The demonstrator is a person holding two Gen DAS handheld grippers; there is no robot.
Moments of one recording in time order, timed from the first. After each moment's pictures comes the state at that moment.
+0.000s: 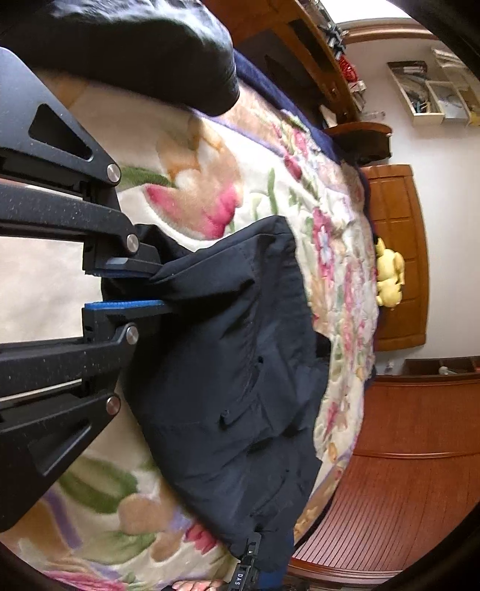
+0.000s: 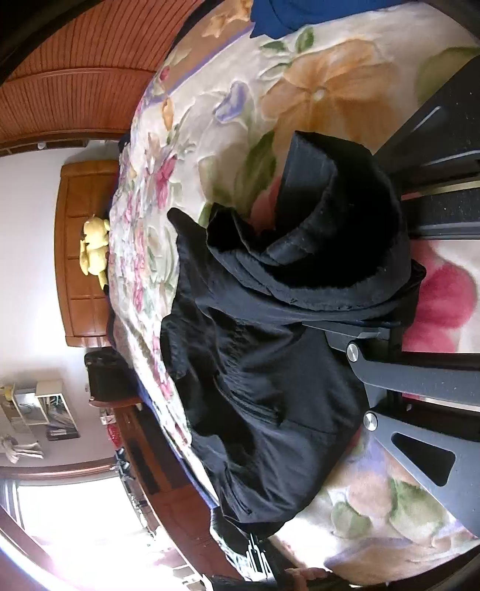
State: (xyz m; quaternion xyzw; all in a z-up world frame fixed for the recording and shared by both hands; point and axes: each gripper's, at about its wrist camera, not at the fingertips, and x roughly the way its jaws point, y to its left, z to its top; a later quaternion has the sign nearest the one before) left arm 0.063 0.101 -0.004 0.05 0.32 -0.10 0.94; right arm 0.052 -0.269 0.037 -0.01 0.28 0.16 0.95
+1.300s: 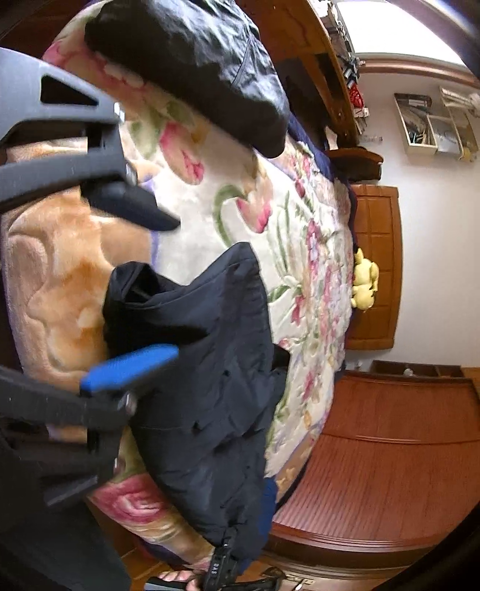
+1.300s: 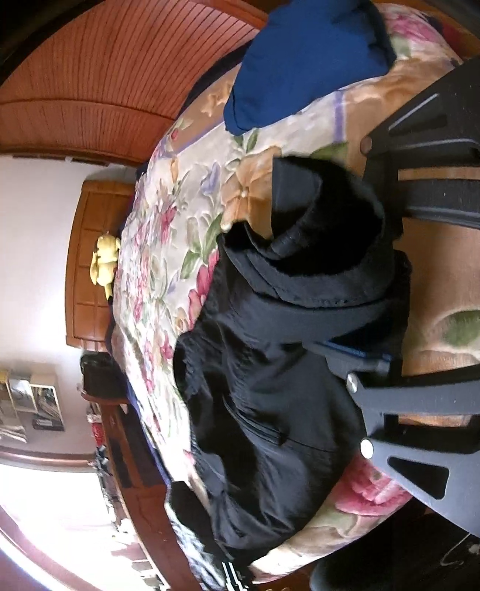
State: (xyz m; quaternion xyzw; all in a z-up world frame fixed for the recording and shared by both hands) left arm -0.116 0.101 0.022 -0.01 0.28 -0.09 0.95; right arm -0.120 -0.301 0.064 -0.07 0.27 0.10 0.95
